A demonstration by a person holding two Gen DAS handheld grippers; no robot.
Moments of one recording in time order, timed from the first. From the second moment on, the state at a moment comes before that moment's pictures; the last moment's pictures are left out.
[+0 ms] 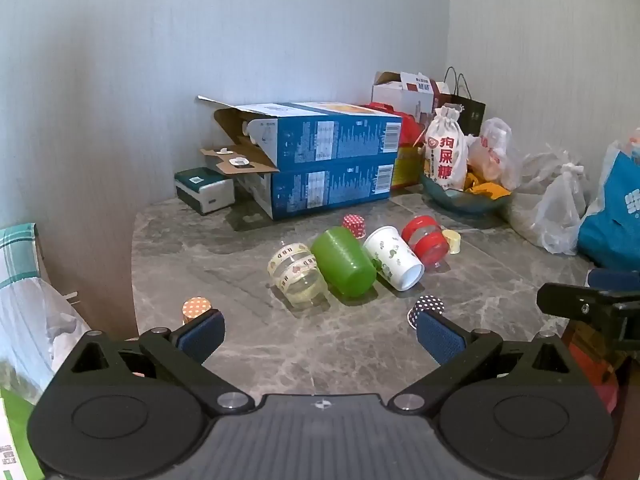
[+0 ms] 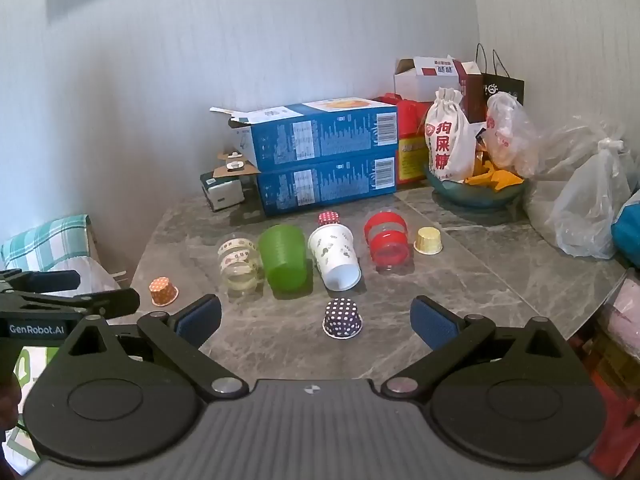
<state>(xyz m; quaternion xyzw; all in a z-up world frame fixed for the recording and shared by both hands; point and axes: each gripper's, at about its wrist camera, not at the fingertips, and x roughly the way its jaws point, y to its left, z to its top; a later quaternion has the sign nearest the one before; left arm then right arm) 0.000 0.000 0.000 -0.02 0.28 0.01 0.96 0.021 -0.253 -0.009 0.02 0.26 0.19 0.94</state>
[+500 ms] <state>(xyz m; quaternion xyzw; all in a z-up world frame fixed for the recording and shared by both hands) 0.003 -0.026 -0.015 -0.02 0.29 0.00 0.96 0.026 -0.261 -0.011 0.03 0.27 0.20 0.94</state>
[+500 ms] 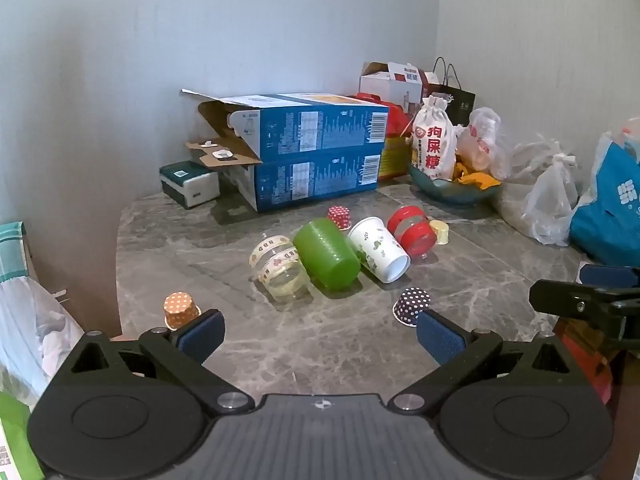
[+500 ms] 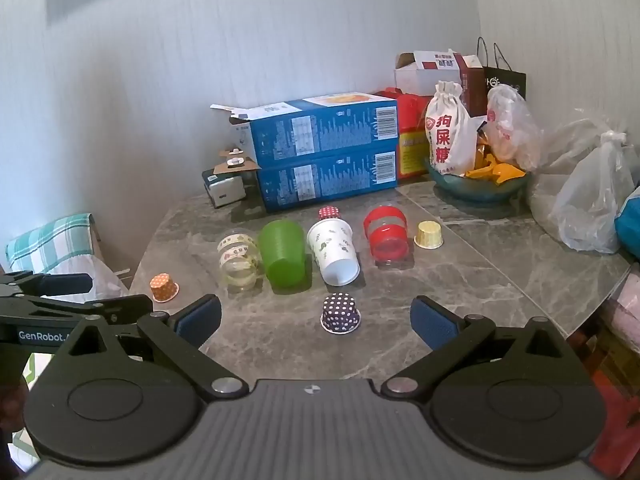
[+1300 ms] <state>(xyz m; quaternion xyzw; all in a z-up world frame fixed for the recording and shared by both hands) 0.027 -0.033 -0.012 -0.02 0.30 -0.01 0.95 0.049 -0.275 -0.018 0.04 0.28 0.20 0.94</state>
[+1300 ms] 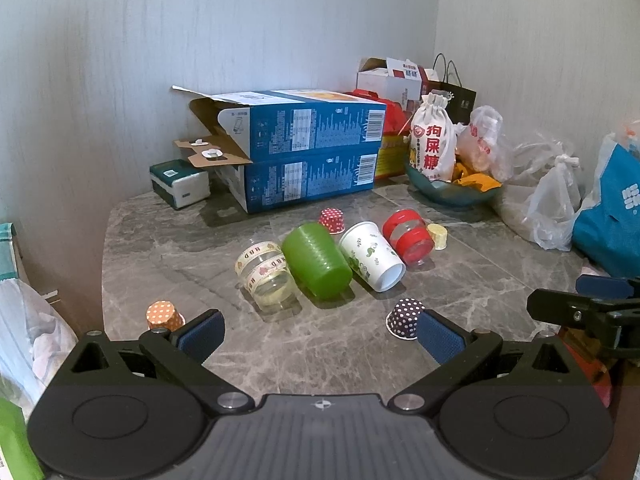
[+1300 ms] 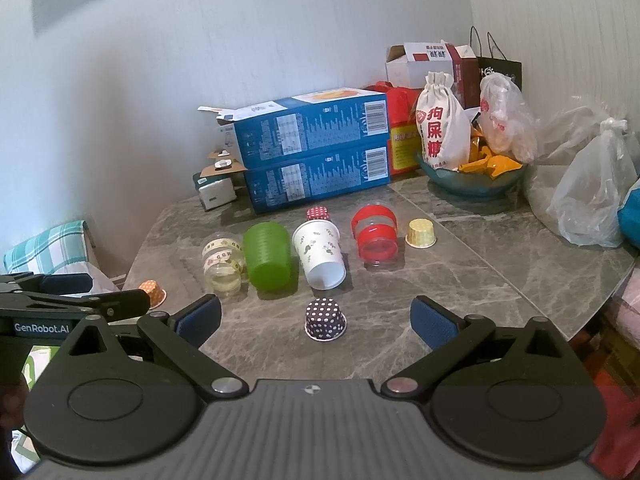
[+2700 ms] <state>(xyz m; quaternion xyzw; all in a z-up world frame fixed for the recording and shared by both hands) 0.037 -0.041 -0.023 -0.02 0.32 -0.01 0.95 0.053 -0.282 -0.020 0.05 0.29 0.20 0.93</state>
